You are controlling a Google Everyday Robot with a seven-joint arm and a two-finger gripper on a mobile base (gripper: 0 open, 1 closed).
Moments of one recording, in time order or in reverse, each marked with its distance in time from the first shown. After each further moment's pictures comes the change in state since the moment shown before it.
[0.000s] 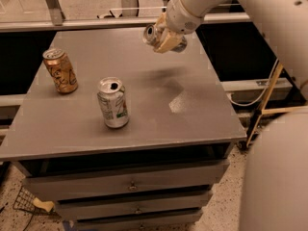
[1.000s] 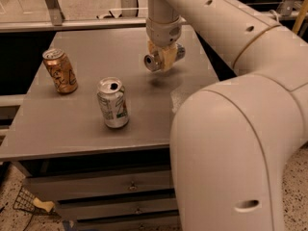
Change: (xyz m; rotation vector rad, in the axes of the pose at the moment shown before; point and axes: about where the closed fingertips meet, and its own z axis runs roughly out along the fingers) arm 0.033 0.041 0.037 -0.465 0.387 -0.369
